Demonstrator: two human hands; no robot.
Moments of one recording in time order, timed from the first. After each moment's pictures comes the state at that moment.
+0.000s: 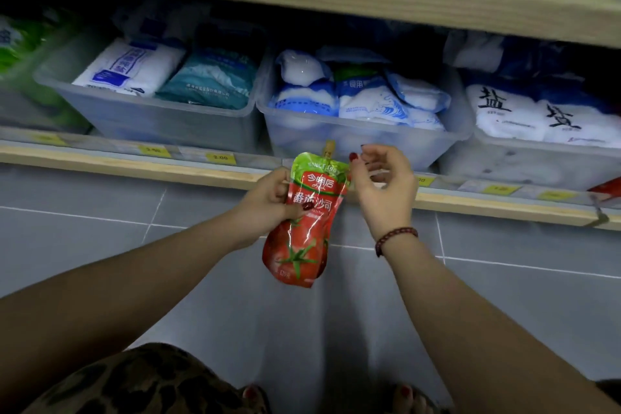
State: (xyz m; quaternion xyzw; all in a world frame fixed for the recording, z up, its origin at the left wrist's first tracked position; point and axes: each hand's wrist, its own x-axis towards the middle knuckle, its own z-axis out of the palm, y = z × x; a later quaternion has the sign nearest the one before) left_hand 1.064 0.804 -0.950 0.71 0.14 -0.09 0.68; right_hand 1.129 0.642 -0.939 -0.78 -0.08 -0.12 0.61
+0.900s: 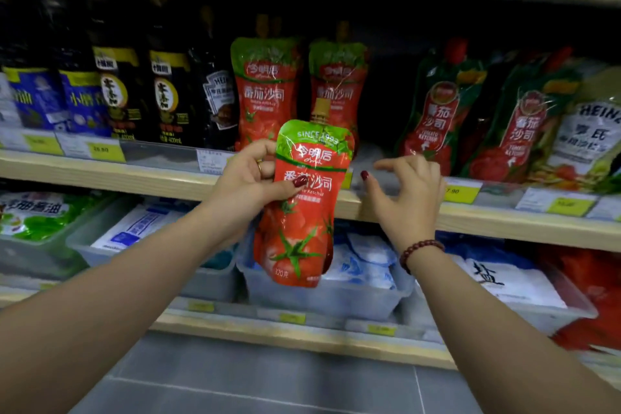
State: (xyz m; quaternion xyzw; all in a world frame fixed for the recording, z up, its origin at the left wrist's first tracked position) left_hand 1.135 0.801 -0.722 0.67 -0.06 0.18 0.72; right_hand 1.240 0.610 -0.752 -0.83 -0.21 -0.38 0.35
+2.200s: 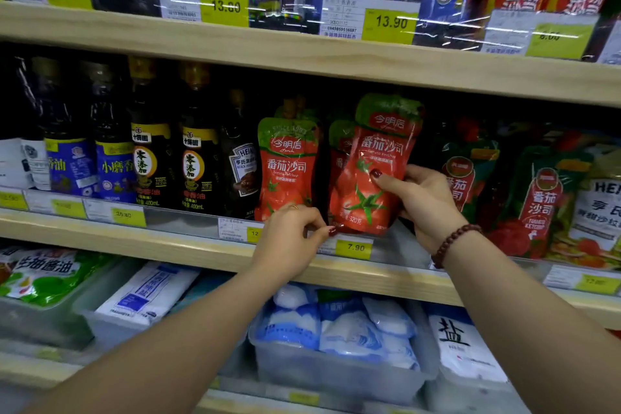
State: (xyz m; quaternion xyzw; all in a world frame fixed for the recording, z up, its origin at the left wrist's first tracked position) left_hand 1.194 0.814 -0.727 0.89 -0.01 0.33 0.31; right_hand 1.266 0.642 -0.653 -0.66 -0.20 0.02 0.72
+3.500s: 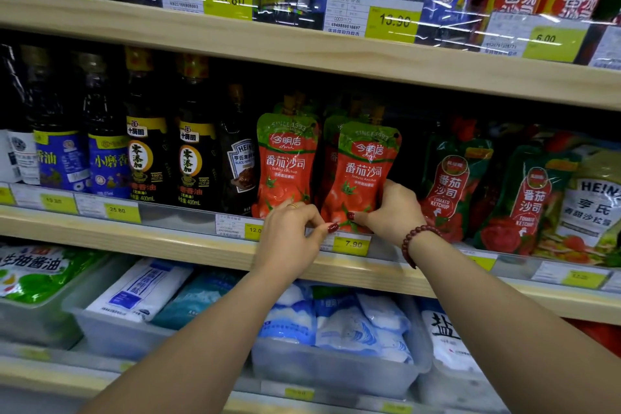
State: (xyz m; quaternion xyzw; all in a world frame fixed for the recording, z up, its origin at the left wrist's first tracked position) left_hand 1.192 0.806 -0.730 0.87 0.01 0.37 0.32; right_hand 1.287 0.662 -0.685 -0.91 -0.20 -0.11 0.34
